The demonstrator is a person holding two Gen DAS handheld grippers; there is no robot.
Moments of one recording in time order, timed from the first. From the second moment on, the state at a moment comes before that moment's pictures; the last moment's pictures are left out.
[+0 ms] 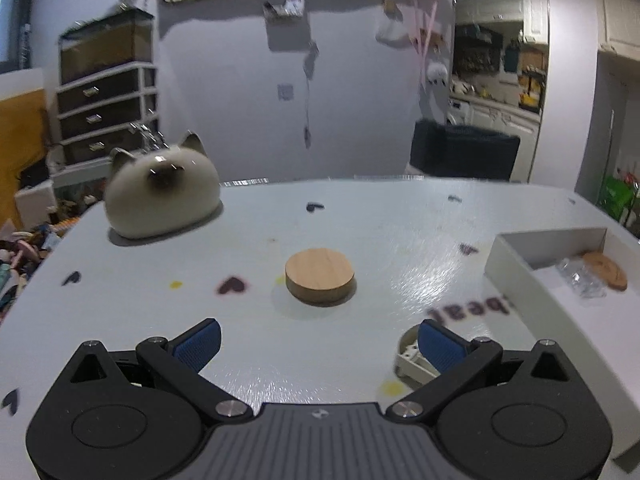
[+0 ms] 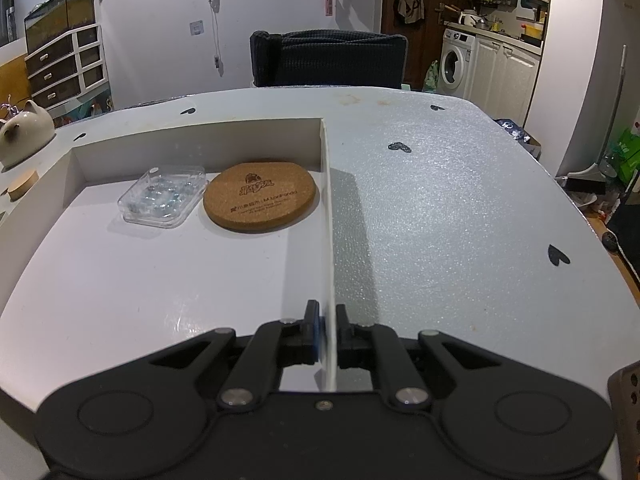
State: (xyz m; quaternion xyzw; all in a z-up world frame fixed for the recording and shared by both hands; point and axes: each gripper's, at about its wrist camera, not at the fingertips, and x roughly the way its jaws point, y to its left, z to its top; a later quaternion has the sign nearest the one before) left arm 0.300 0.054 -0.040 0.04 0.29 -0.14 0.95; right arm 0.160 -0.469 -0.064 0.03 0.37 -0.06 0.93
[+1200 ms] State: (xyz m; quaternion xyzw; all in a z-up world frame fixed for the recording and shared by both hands) left arm 0.408 0.019 -0.090 0.06 0.31 -0.14 0.94; right arm 0.160 -0.463 -0.064 0.03 0.37 -0.08 0.93
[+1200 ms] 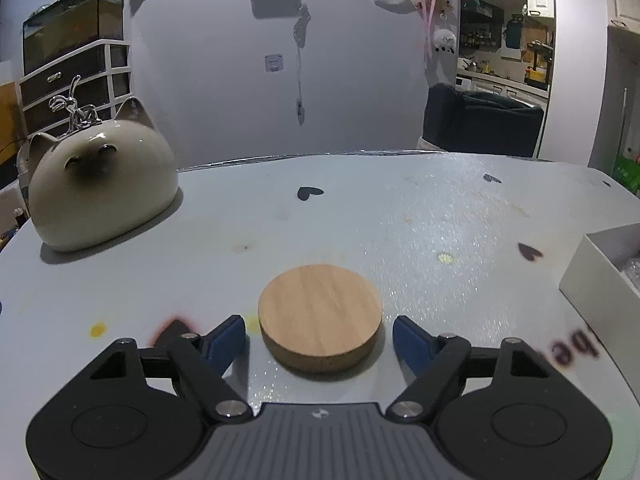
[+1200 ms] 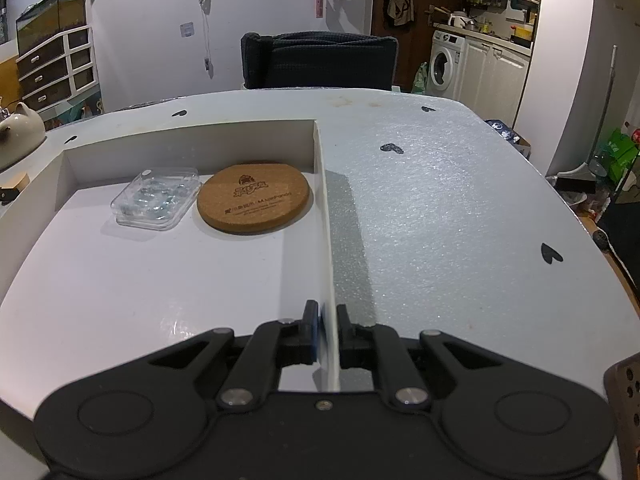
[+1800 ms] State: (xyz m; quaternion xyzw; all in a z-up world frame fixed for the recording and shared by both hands) left arm 0.390 0.004 -0.084 0.08 0.29 -0.14 0.94; right arm 0.161 -0.463 -0.064 0.03 0.37 -0.08 0.93
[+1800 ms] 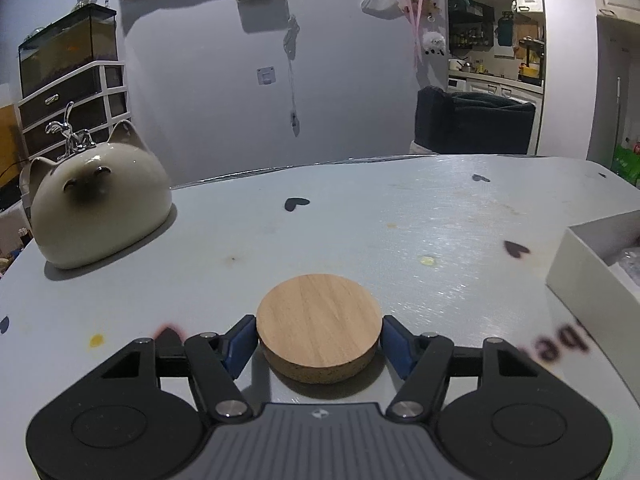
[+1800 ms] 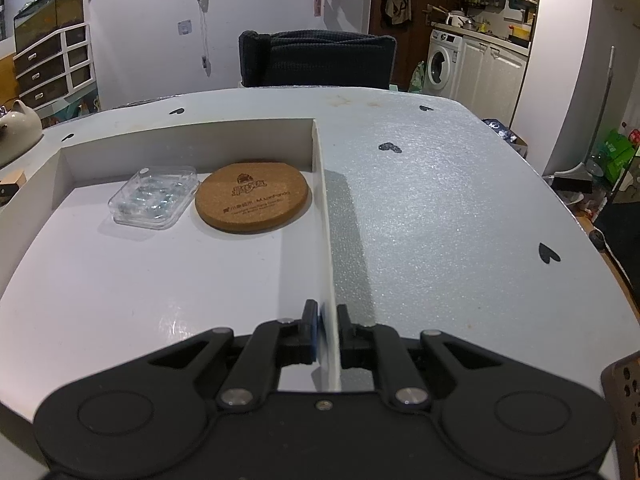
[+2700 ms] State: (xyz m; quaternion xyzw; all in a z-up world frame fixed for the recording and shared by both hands) left arm 0.310 -0.177 -0.017 0.14 0.27 -0.31 0.90; right arm 0.157 -0.465 -0.066 0.04 0.36 -0.08 0.93
